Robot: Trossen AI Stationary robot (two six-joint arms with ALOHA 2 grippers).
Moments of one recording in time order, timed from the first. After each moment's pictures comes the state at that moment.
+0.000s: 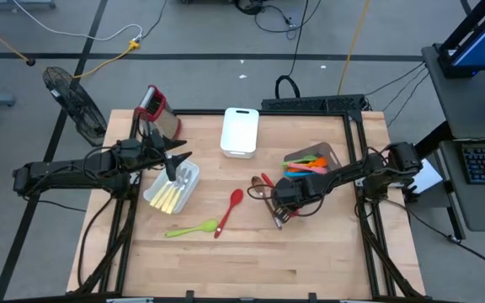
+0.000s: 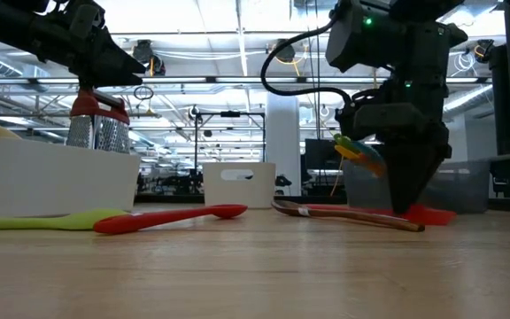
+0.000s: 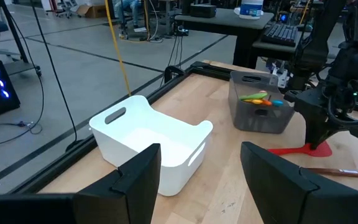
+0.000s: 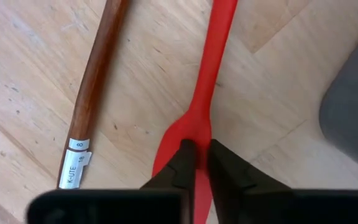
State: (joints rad) left arm 0.19 0.52 0.38 -0.05 -0.23 -0.11; right arm 0.20 1.72 0.82 -0.62 -0.01 0.96
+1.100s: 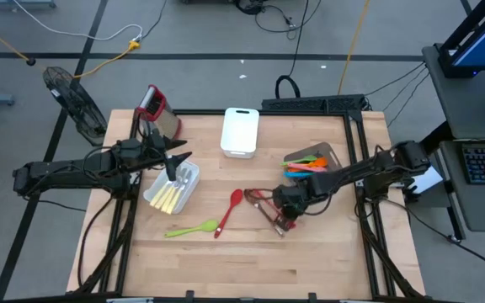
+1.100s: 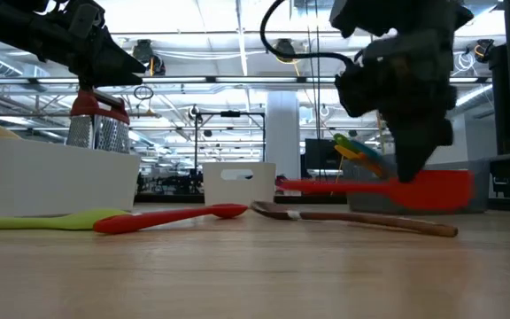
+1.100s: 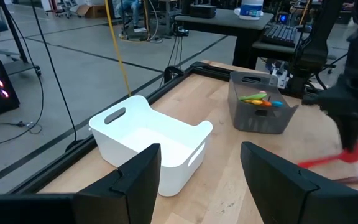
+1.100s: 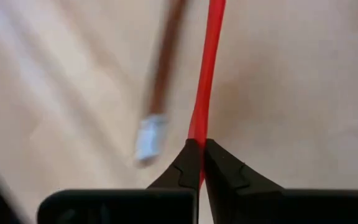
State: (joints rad) left arm 0.19 0.52 0.38 -0.05 -0.23 -0.11; right arm 0.19 1.60 0.95 -0.60 -0.14 0.89
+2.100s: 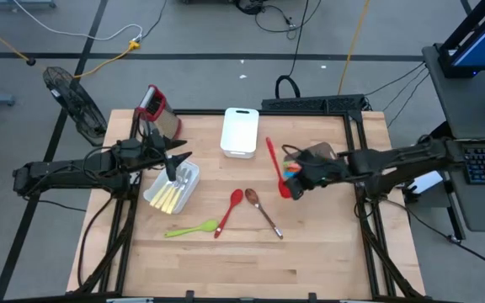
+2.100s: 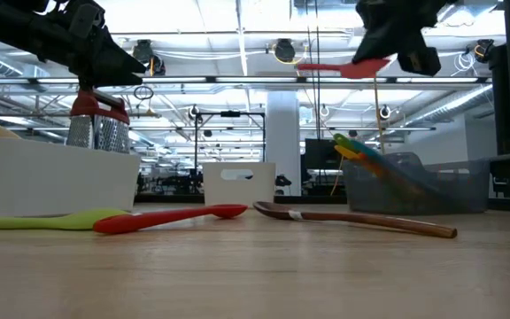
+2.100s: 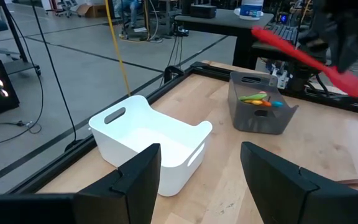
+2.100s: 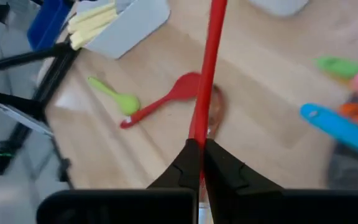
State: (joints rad) left arm 0.19 0.52 0.38 -0.05 -0.23 -0.11; right arm 0.13 1.15 0.95 -0.56 0.13 1.04
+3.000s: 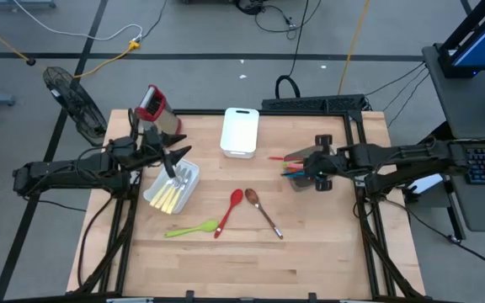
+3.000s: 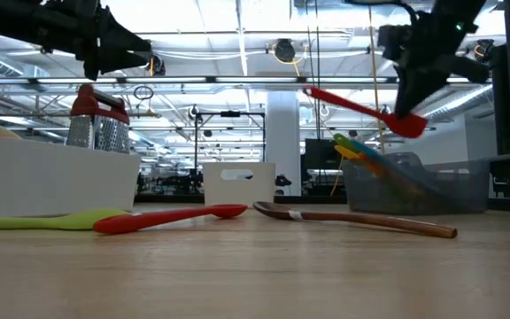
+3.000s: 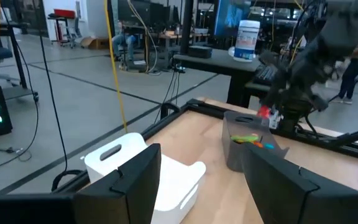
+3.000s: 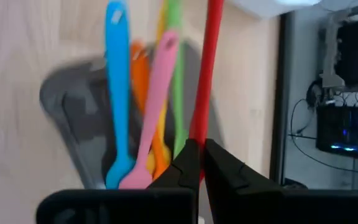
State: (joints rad) left arm 0.19 0.52 0.38 0.11 -0.24 -0.11; right arm 0.01 1.11 0.92 -0.97 0.48 -0.19
